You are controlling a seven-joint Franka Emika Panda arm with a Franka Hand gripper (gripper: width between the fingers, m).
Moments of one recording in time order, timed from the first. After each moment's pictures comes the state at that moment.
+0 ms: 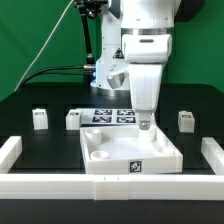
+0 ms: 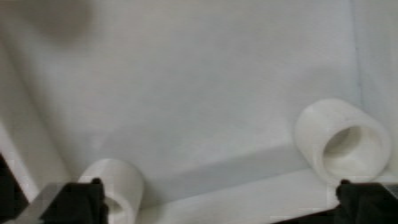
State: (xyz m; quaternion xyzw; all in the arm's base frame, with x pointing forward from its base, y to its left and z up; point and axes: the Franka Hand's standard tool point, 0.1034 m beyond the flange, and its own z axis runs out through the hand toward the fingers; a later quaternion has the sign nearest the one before) arm 0.510 0.033 0.062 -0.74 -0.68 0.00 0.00
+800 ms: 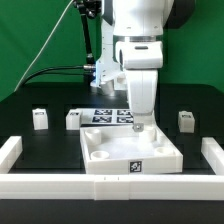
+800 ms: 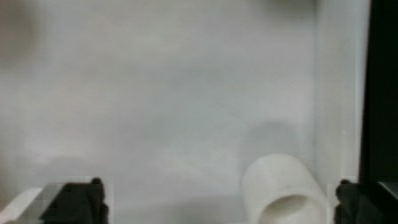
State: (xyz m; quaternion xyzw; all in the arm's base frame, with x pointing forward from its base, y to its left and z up) arm 0.481 0.019 0.046 -0.69 -0.72 -0.01 0.00
